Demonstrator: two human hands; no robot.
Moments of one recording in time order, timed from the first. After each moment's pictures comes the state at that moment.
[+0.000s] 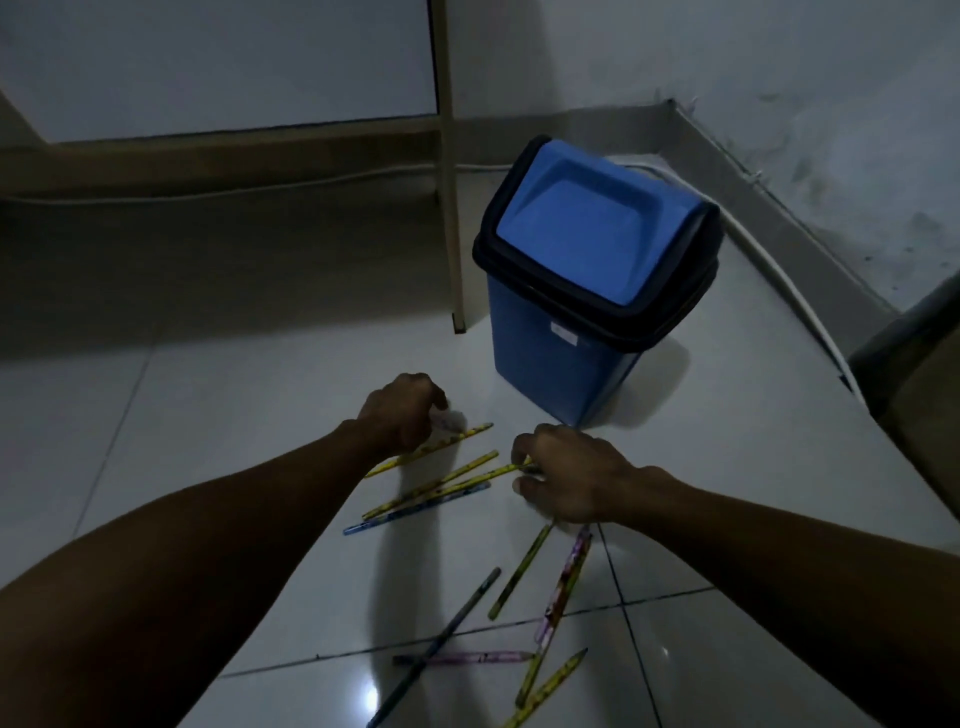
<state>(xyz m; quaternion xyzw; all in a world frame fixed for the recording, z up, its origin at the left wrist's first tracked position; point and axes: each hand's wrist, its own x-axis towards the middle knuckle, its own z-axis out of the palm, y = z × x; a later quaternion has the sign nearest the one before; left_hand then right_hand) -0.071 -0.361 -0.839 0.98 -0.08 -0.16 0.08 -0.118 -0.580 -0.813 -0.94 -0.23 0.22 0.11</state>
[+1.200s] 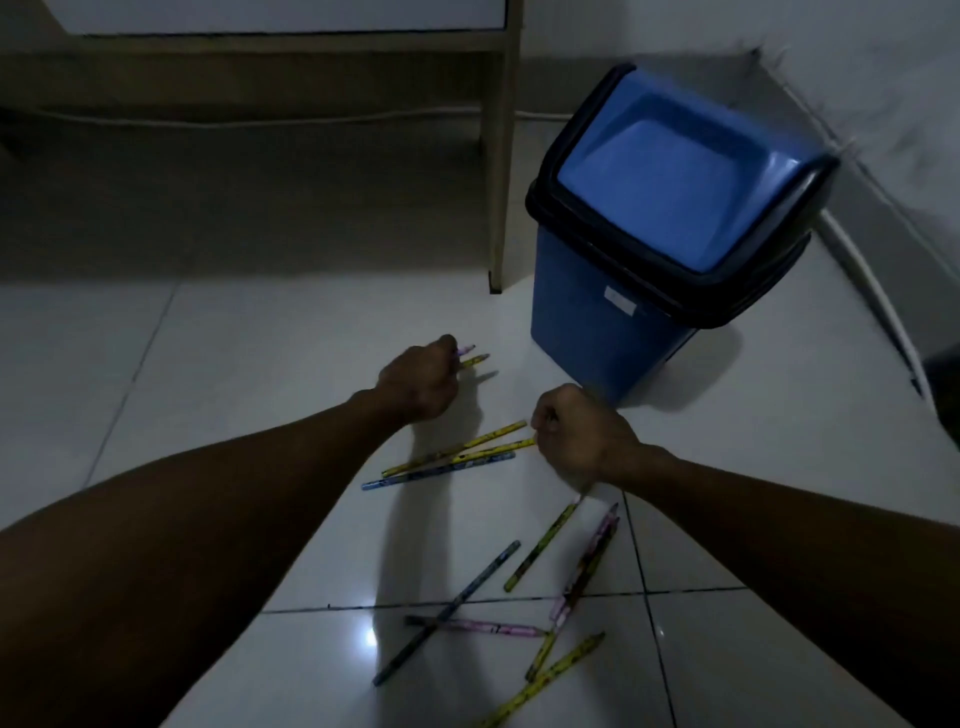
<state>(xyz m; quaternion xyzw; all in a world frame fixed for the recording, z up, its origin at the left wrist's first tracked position) -0.082 -0.354 -0.847 0.96 0.03 -0.14 0.23 -0.088 -0.560 -0.868 -0.94 -0.11 0.21 0.24</state>
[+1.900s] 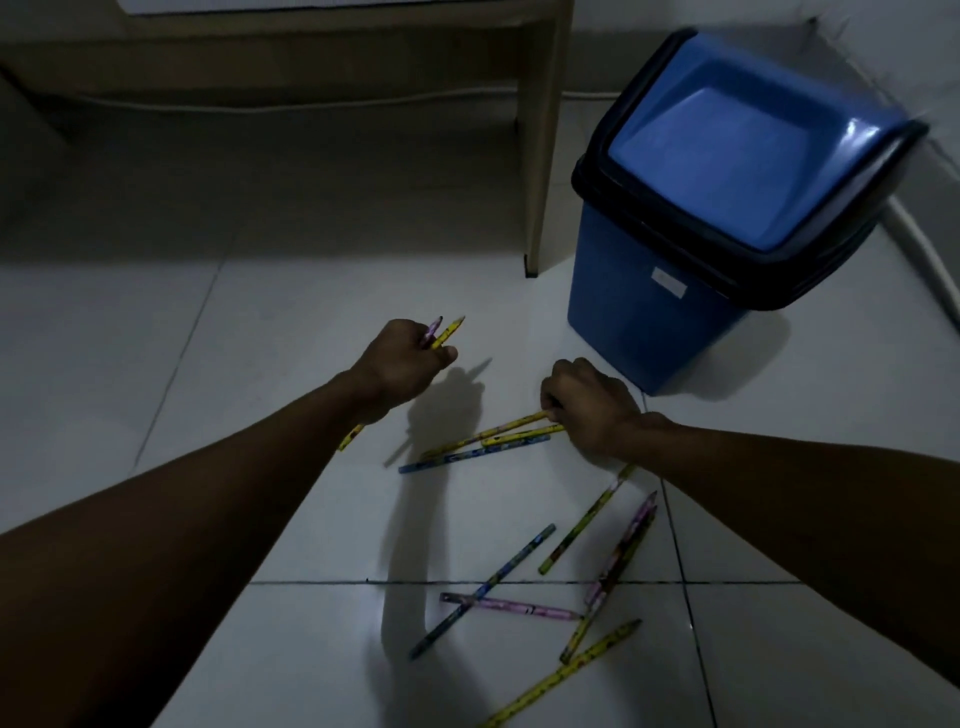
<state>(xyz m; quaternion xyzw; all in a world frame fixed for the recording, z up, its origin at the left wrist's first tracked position) -0.112 -0.310 -0.826 0.84 0.19 -0.12 0.49 -0.072 -0.535 -0.892 -0.95 -0.19 0.20 0.16</state>
